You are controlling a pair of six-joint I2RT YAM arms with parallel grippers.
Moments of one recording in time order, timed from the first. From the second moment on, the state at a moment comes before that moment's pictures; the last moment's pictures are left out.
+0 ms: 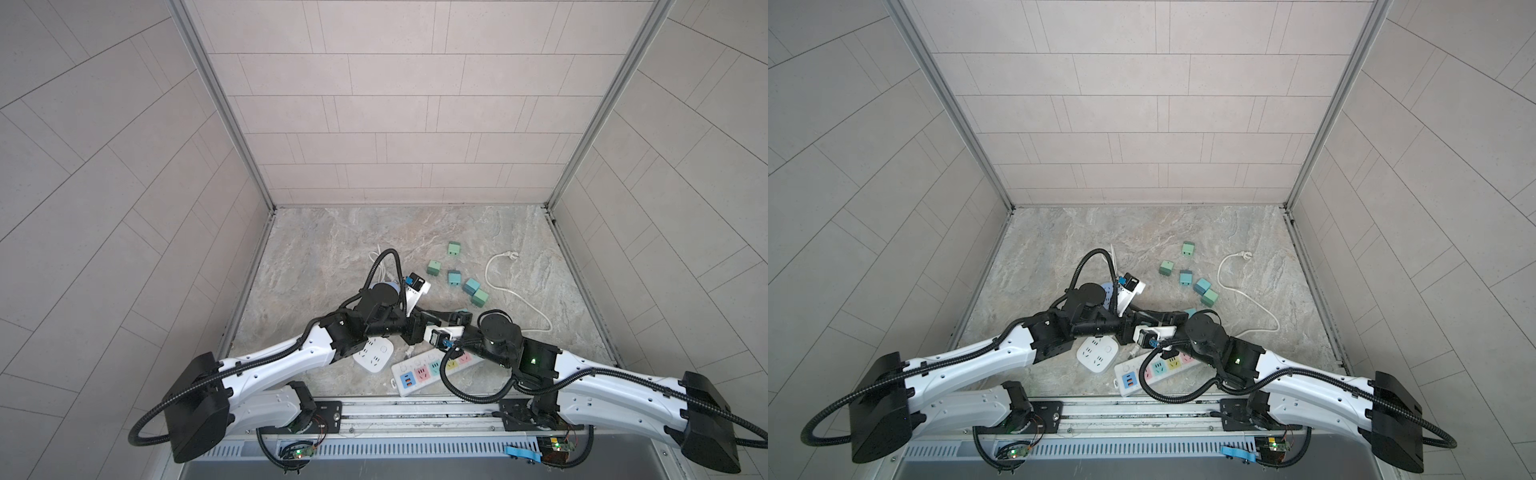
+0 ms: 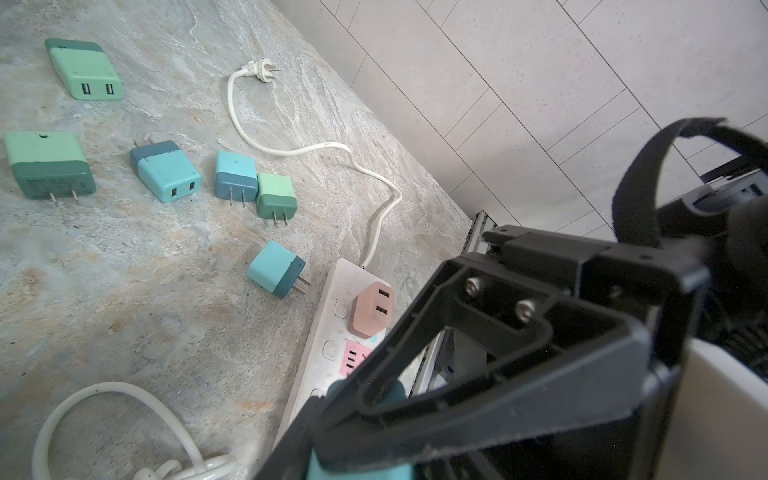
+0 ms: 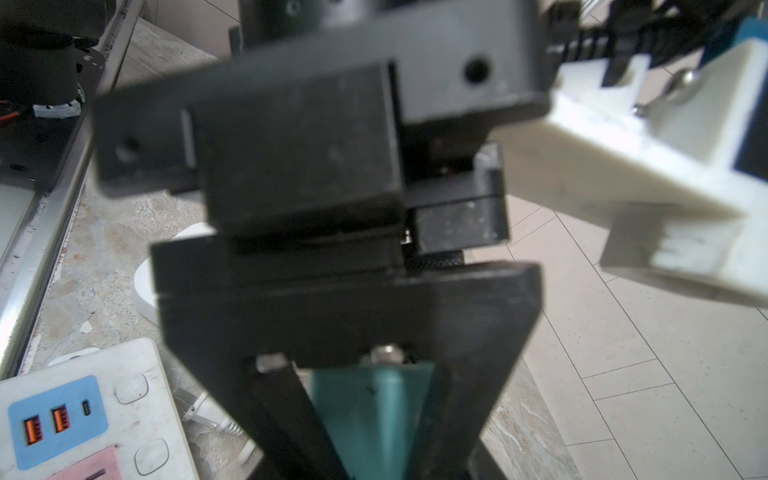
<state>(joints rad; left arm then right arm) -0.94 1.16 0.71 0.00 0.34 -0.45 1.03 0.87 0.45 0.15 0.07 -0.65</state>
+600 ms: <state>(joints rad) -0.94 1.12 0.71 -0.03 0.31 -0.45 1.03 0.83 0.45 0.15 0.10 -0.68</state>
